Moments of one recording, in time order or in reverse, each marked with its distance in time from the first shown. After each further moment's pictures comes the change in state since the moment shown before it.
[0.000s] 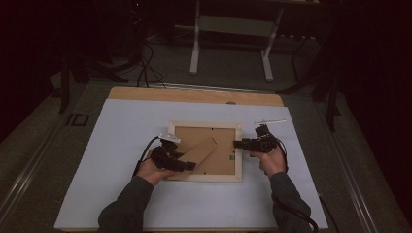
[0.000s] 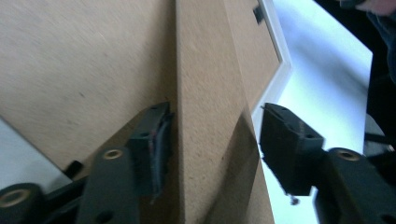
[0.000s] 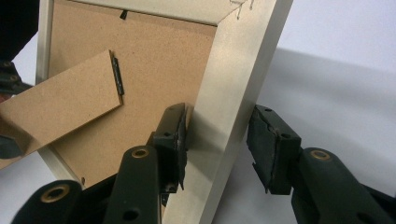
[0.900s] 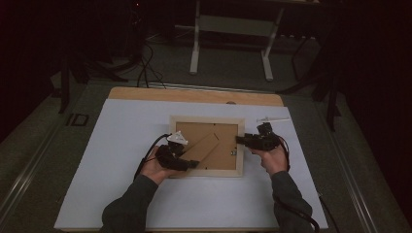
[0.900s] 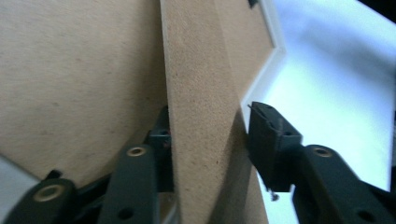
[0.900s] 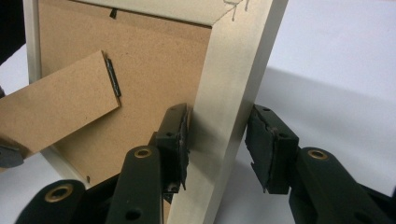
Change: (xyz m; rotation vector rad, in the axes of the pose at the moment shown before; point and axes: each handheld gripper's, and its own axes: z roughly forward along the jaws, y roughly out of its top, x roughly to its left) left arm -0.017 0.015 0.002 0.015 0.060 0.129; right arm 0.009 0.007 -0.014 -0.077 -0.061 -0.070
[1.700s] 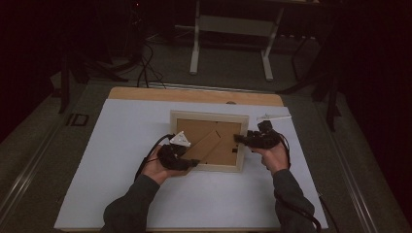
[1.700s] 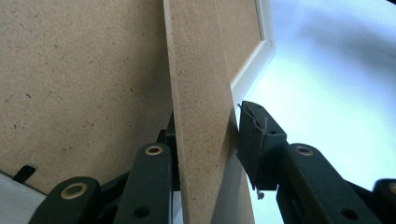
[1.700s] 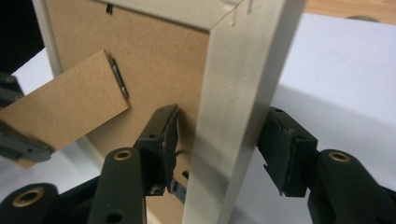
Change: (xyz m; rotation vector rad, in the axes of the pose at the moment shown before) left arm -0.007 0.003 0.001 -0.002 0.069 0.093; right arm 0.003 0.008 -0.004 -0.018 0.052 -0.050
